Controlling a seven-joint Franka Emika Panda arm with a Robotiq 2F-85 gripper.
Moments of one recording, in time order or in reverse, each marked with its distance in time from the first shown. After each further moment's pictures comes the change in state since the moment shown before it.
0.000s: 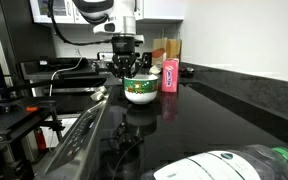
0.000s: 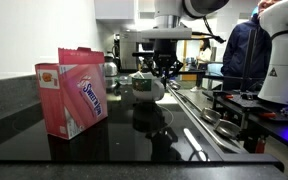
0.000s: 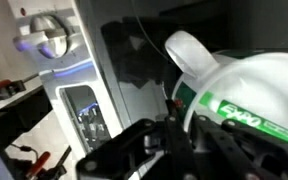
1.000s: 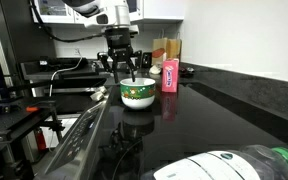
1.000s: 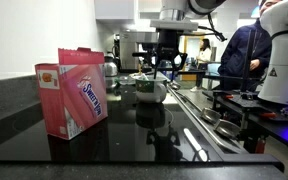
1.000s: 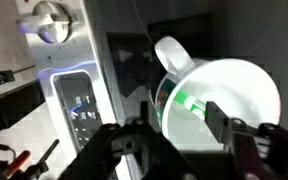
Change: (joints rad) arm -0.045 -0.102 0.012 -0.090 0.112 0.080 -0.214
